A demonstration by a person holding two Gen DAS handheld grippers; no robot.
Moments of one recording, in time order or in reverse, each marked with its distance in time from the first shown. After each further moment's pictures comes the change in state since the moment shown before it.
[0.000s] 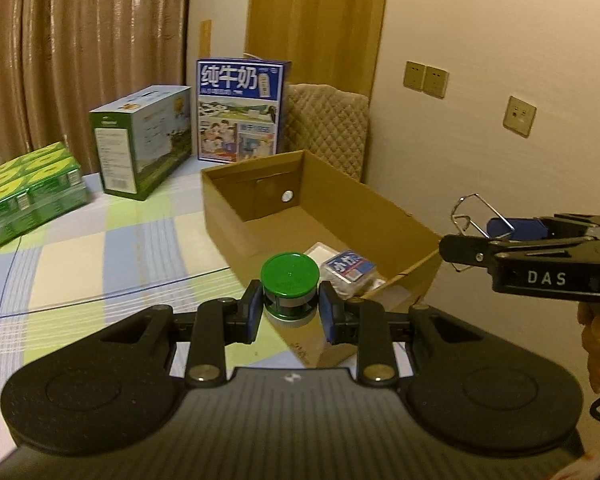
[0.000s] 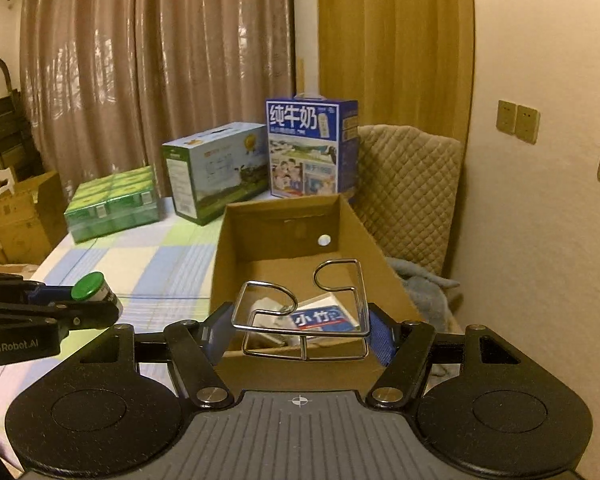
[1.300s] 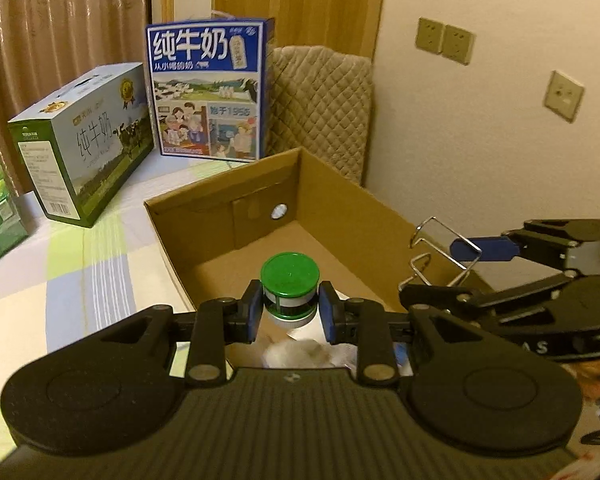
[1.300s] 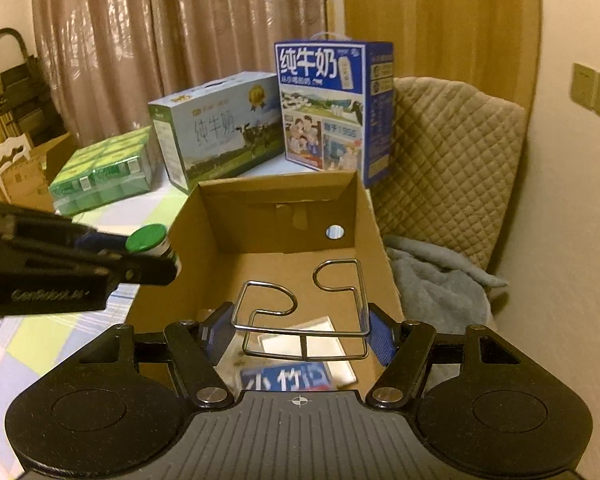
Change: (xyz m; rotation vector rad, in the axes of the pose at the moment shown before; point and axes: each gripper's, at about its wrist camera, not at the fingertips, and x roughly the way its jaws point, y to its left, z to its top) left arm 0.188 0.014 0.096 0.050 0.144 -0.020; right arm 0.172 -0.072 0.053 -0.058 0.165 0.154
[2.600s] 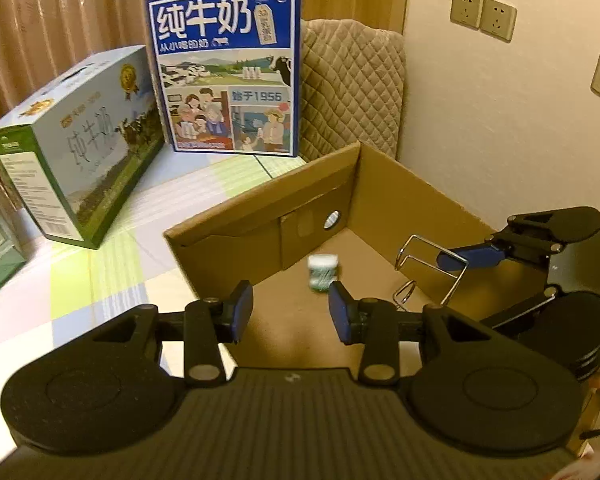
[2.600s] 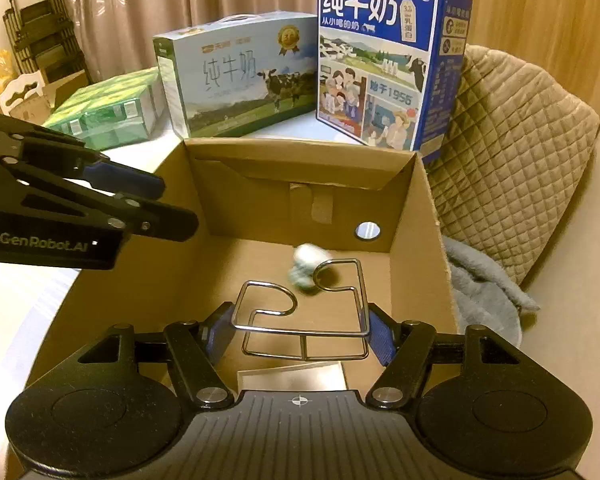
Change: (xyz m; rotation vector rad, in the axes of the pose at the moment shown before) left arm 0.074 0.047 0.036 0.040 0.075 0.031; right arm 0.118 -0.004 0.026 -0.132 0.131 0.058
